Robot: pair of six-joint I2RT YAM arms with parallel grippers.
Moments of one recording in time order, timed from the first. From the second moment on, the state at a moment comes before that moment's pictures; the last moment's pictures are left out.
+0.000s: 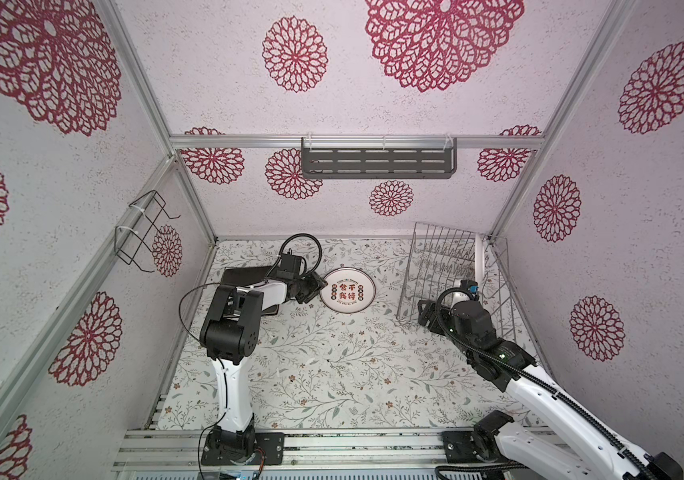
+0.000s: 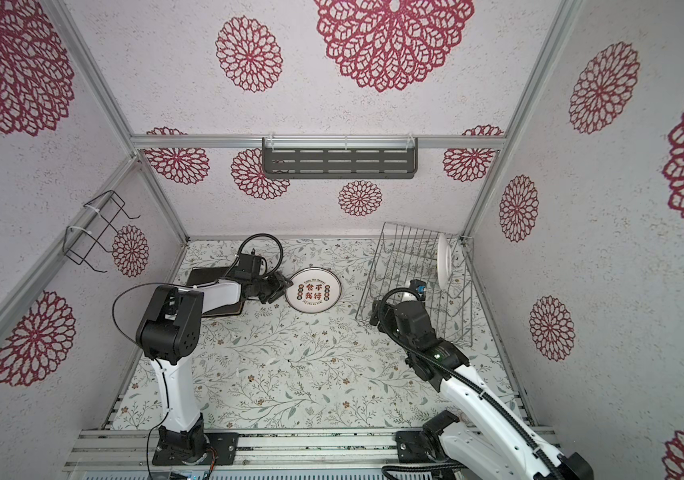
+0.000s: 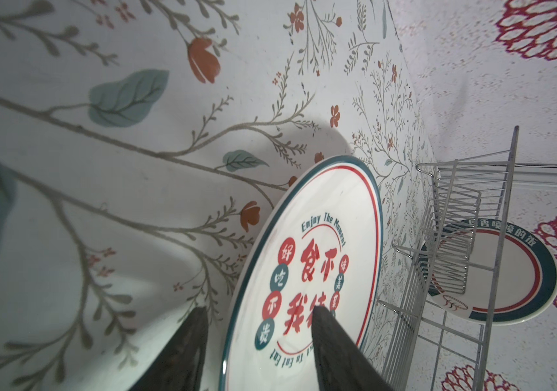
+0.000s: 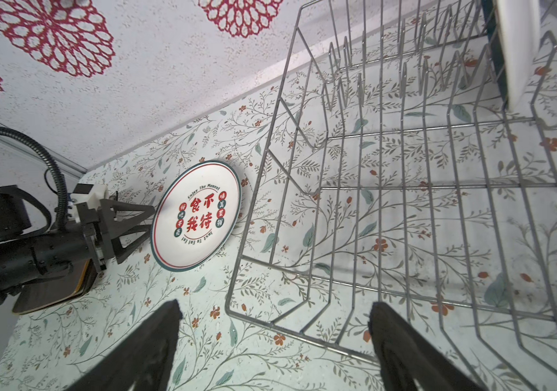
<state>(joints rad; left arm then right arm) -0.23 2.07 1.27 -0.05 0.40 -0.86 0.54 0.88 0.69 -0.35 0.28 0.66</state>
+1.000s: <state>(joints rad) -0.26 1.85 1.09 -0.03 0.33 -0.88 0.32 1.50 1.10 -0.39 0.78 0.24</state>
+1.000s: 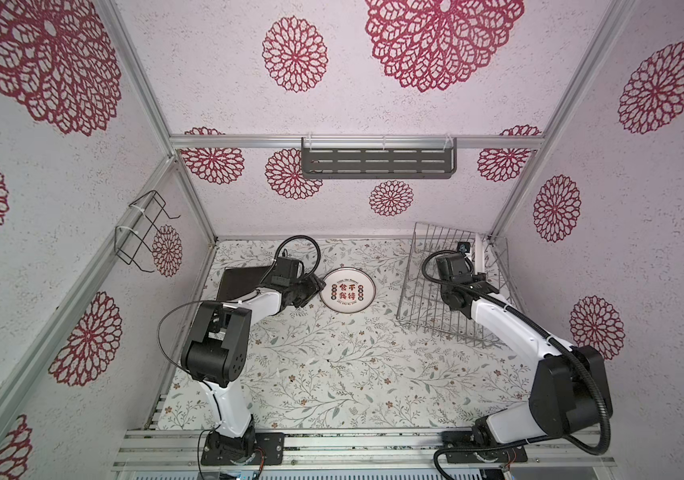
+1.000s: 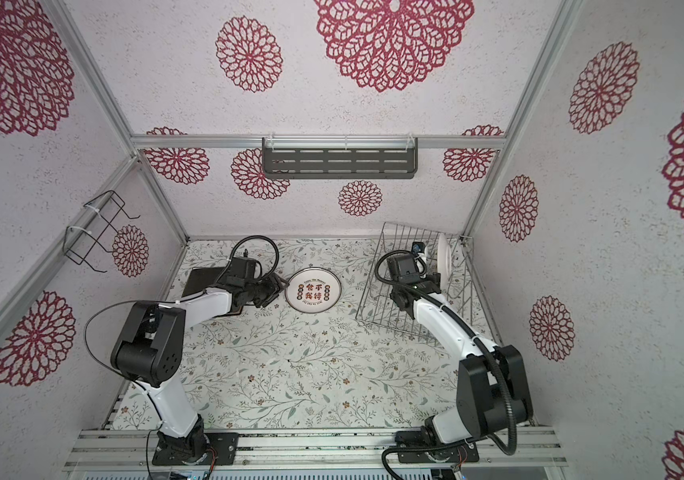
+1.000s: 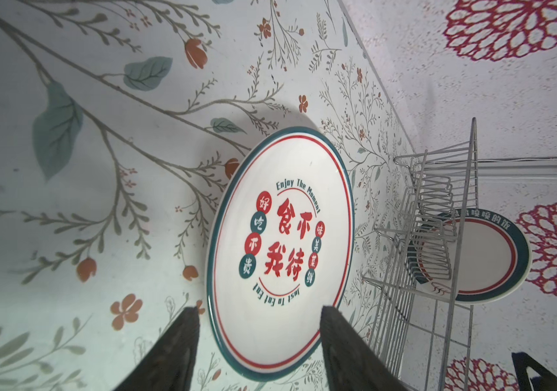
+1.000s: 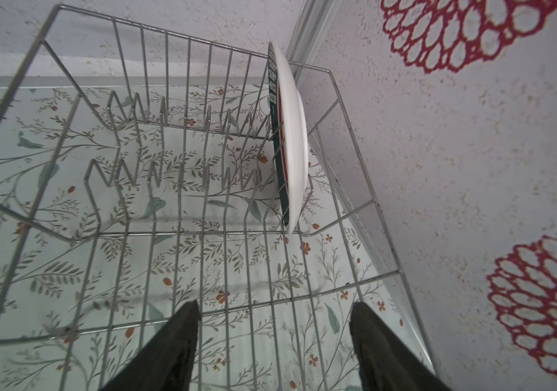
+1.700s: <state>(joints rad) -0.29 1.84 1.13 -0.02 0.40 -0.89 0.21 1.88 1.38 -0.21 0.93 -0.01</state>
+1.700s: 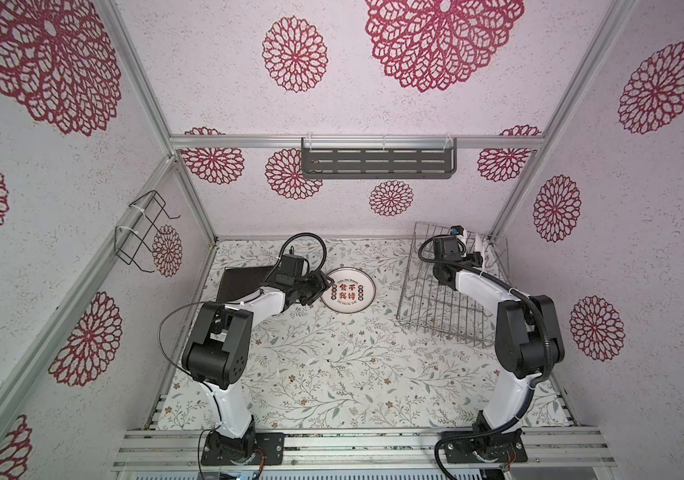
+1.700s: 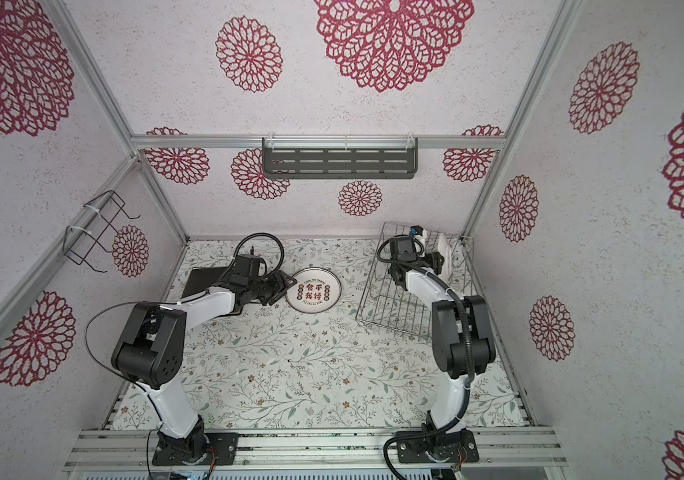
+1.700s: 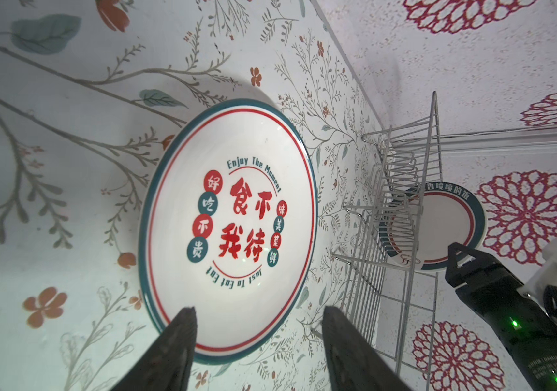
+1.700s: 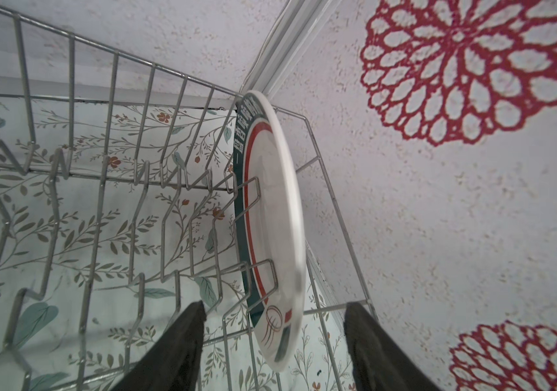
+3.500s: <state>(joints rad) -0.30 1.85 1.18 -0.01 0.41 -0.91 0.11 2.02 1.48 -0.22 0.92 0.00</state>
